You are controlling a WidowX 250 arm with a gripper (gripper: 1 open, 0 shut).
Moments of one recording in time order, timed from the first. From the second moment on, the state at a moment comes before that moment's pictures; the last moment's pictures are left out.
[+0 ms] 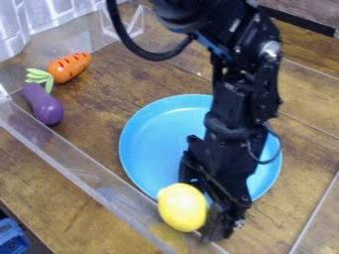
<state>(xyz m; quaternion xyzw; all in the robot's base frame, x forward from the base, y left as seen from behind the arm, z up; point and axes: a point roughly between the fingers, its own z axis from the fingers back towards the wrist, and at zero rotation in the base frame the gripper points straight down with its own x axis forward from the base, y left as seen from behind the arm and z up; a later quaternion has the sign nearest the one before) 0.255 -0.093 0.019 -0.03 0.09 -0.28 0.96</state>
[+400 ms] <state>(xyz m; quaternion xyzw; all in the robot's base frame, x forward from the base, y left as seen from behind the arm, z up) 0.253 -0.087 0.020 -0.03 0.09 -0.26 0.96</state>
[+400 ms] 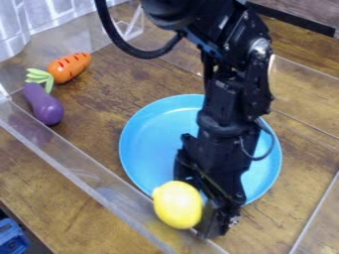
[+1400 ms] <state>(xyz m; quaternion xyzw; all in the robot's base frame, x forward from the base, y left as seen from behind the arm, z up) 0.255 -0.065 0.019 -0.02 0.10 -0.20 0.97</state>
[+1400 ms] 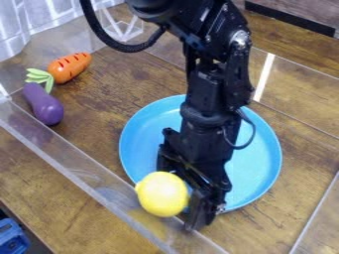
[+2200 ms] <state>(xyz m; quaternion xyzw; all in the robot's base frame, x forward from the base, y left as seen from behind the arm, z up) 0.253 -0.052 0.021 -0.03 0.09 -0.21 0.97</state>
